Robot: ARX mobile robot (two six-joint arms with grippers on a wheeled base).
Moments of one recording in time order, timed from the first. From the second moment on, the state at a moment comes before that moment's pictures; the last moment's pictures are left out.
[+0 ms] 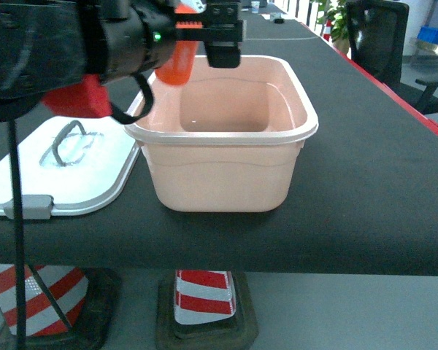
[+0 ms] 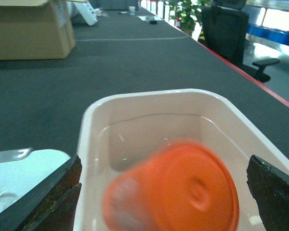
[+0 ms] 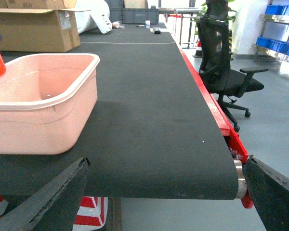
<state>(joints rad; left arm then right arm) -0.38 1.90 1.10 0.76 -0.21 -0.02 0.00 0.00 0.01 -0.01 0.00 0.00</state>
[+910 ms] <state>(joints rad) 0.07 2.22 1.27 0.64 -0.06 -0.01 0.00 0.00 0.01 -0.01 0.00 0.00</state>
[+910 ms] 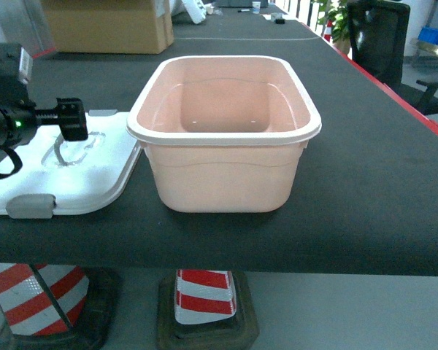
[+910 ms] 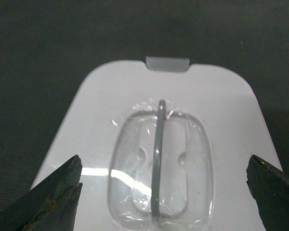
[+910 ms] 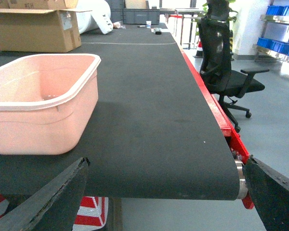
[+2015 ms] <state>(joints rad) 0.07 2.27 1.33 0.56 -0.08 0.04 0.00 0.00 0.01 0.00 0.00 0.00</state>
